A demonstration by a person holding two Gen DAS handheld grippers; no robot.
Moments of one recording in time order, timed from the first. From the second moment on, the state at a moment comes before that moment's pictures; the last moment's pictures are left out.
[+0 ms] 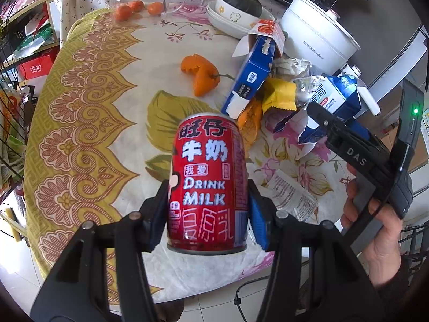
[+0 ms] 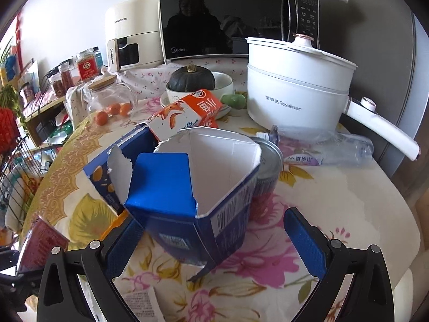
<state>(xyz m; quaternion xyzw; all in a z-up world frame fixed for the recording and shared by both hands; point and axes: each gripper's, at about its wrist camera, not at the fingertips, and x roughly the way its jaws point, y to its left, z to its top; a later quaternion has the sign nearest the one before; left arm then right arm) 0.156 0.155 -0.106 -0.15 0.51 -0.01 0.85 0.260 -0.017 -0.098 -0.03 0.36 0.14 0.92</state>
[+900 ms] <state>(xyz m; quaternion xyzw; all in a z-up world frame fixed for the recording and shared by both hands) 0.156 0.107 -0.082 -0.14 0.48 -0.04 0.86 0.212 -0.077 -0.052 -0.03 0.35 0.18 0.92</state>
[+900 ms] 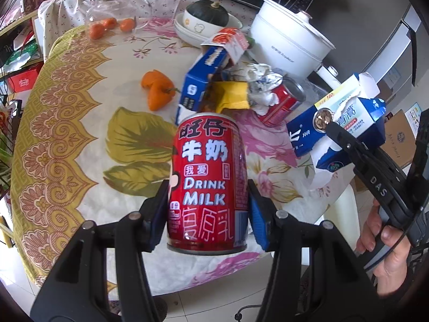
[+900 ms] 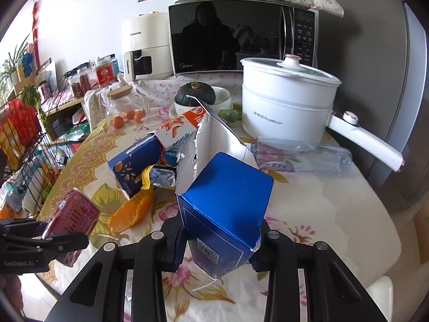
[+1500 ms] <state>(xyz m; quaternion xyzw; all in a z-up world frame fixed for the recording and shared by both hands) 0.167 -0.048 -0.077 -0.10 0.49 -0.15 0.85 0.169 -0.214 -0.024 -0.02 0.37 0.09 0.92</state>
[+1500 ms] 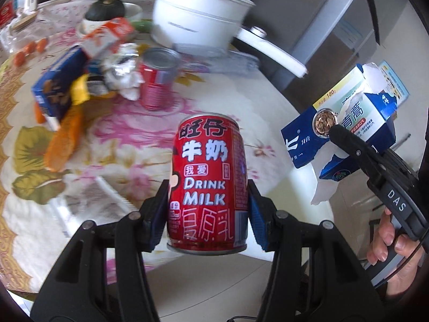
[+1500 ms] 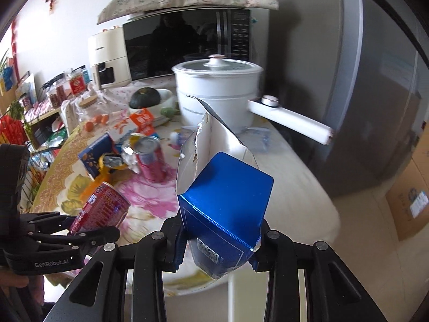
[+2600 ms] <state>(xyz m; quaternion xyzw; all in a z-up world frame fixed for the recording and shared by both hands) 0.156 -0.234 -0.162 0.03 0.50 -0.27 0.82 0.097 -0.398 -0.120 0.01 0.52 -0.02 0.86</state>
